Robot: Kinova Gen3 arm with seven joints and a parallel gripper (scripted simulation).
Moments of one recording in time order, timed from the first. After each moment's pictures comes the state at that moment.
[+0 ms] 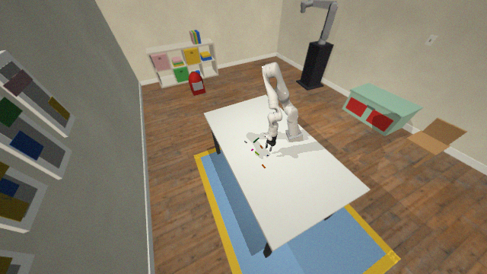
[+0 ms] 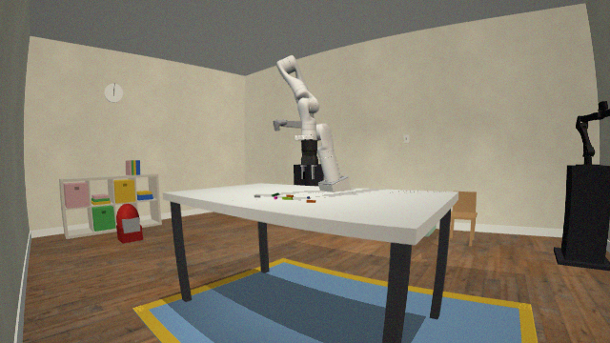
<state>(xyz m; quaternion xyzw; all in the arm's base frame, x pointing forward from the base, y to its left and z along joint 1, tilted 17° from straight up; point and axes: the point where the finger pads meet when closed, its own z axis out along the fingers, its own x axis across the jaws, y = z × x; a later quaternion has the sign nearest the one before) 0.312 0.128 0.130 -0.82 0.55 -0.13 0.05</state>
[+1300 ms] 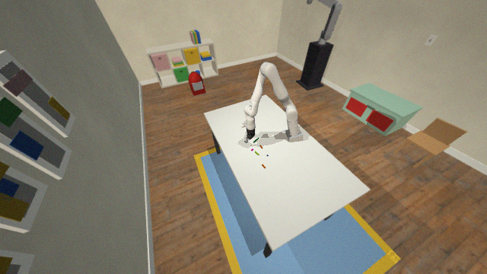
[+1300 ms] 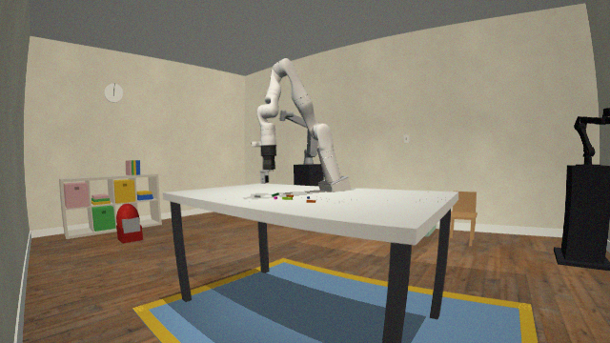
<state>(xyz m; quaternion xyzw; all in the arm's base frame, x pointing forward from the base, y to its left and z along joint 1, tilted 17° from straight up) 0.425 -0.051 0.156 -0.30 0.94 -0.06 0.12</state>
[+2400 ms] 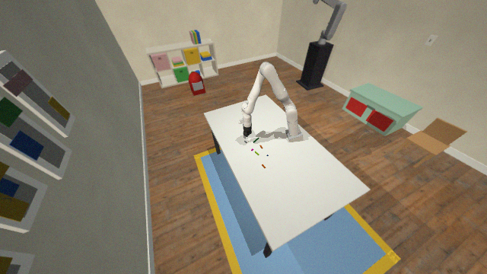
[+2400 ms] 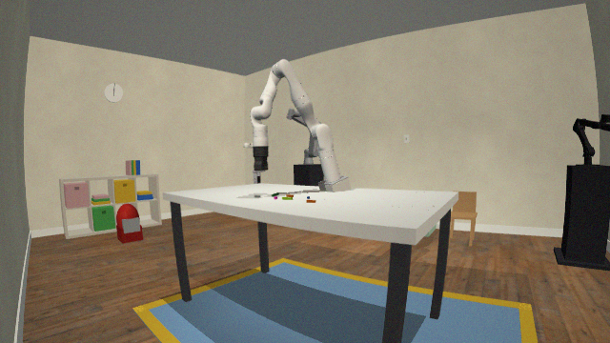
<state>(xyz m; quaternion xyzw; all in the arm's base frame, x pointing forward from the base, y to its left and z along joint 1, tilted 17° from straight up) 0.437 -0.099 0.159 -0.21 0.97 -0.06 0.13</state>
